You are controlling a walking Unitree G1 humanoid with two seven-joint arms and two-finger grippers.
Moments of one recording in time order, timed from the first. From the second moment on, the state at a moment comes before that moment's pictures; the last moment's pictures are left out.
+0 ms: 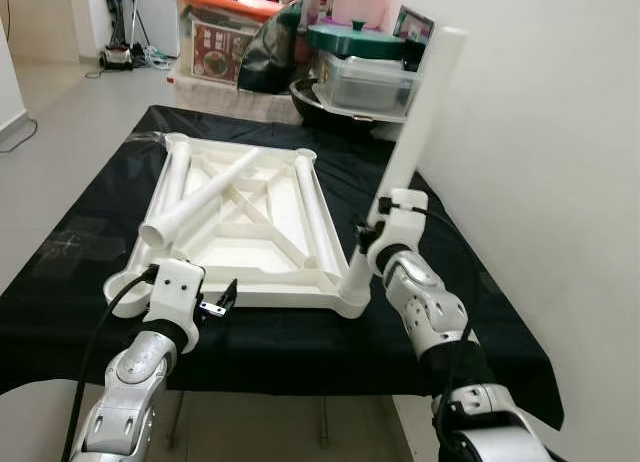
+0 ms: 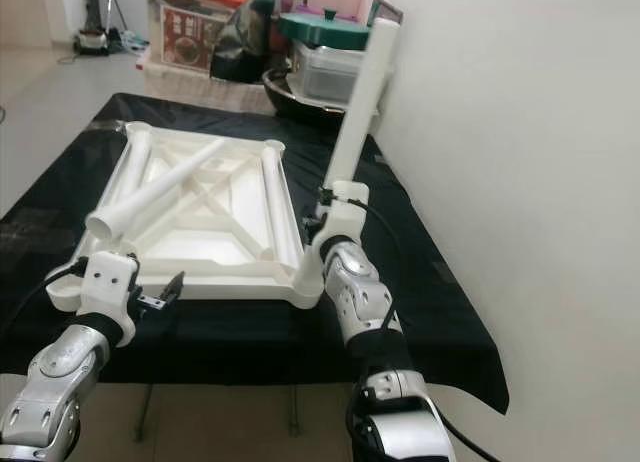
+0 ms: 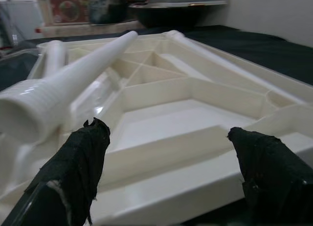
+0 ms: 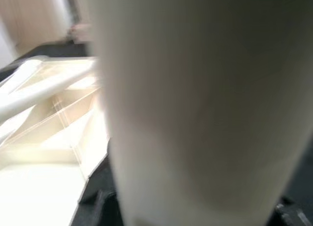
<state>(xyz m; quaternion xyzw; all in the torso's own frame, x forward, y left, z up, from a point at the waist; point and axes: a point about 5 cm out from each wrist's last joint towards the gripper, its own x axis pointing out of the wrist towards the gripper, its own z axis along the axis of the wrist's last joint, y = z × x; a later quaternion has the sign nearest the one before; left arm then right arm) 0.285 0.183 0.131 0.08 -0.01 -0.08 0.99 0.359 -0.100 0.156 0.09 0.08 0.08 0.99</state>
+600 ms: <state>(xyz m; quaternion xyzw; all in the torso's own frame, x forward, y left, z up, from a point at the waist) 0.286 0.181 0.133 0.08 -0.02 -0.08 0.99 0.322 -0.052 0.192 0.08 0.00 0.48 0.87</state>
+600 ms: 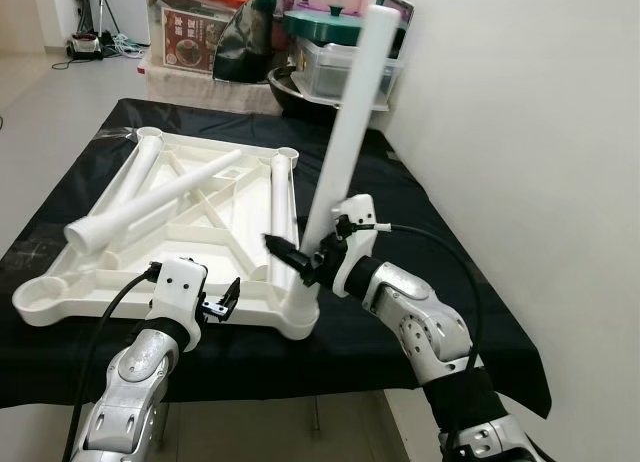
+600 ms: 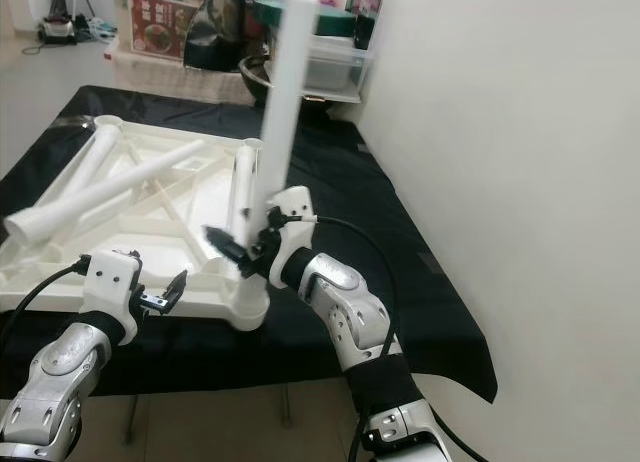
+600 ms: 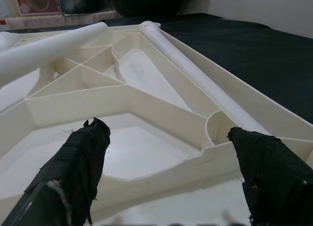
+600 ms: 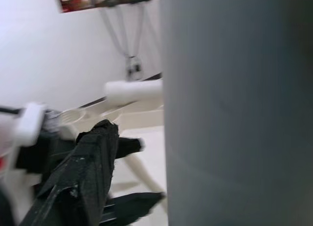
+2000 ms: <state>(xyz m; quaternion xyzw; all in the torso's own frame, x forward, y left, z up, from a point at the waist) 0.288 0.182 0.134 0.08 -0.02 -0.07 0.99 0.324 -0.044 0.189 0.08 0.00 0.49 0.87</state>
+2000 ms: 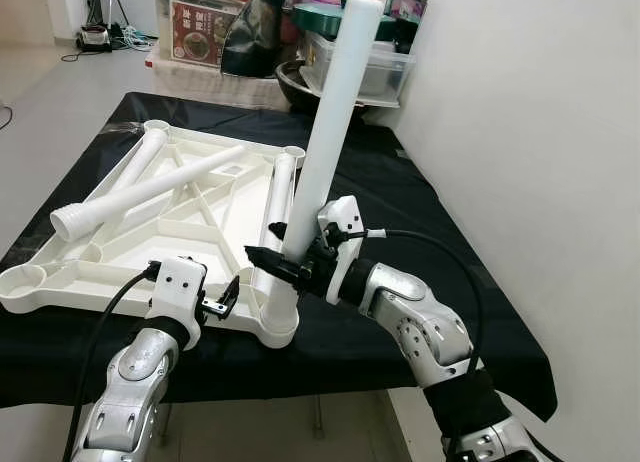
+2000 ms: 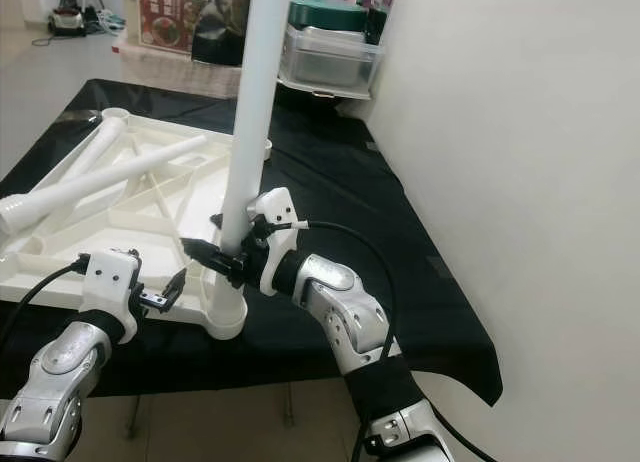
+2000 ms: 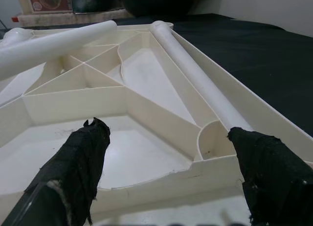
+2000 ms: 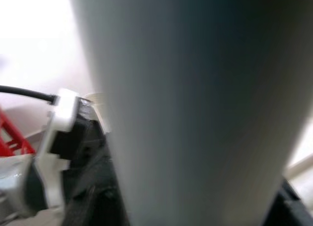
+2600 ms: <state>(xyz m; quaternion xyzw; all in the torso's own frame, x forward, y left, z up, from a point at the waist) 0.288 0.182 0.133 0.08 -0.02 -0.08 0.99 0.343 -0.079 0.157 0.10 0.05 0.15 0.98</state>
